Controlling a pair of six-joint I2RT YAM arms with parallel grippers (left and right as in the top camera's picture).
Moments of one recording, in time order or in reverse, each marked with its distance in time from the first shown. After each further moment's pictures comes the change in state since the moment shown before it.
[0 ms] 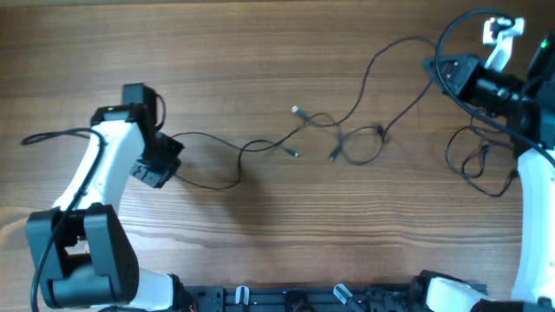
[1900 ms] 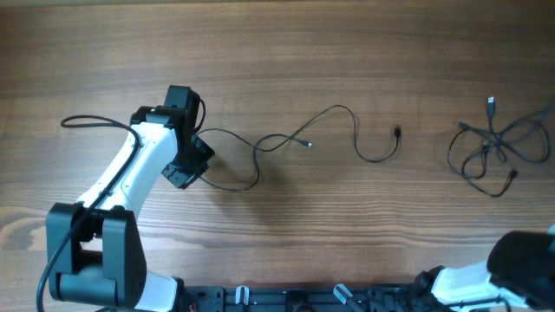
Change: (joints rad) left arm -0.195 0.000 -0.024 0.032 -0.012 0.000; right arm -0.344 0.330 0.525 -0.410 0.916 0.032
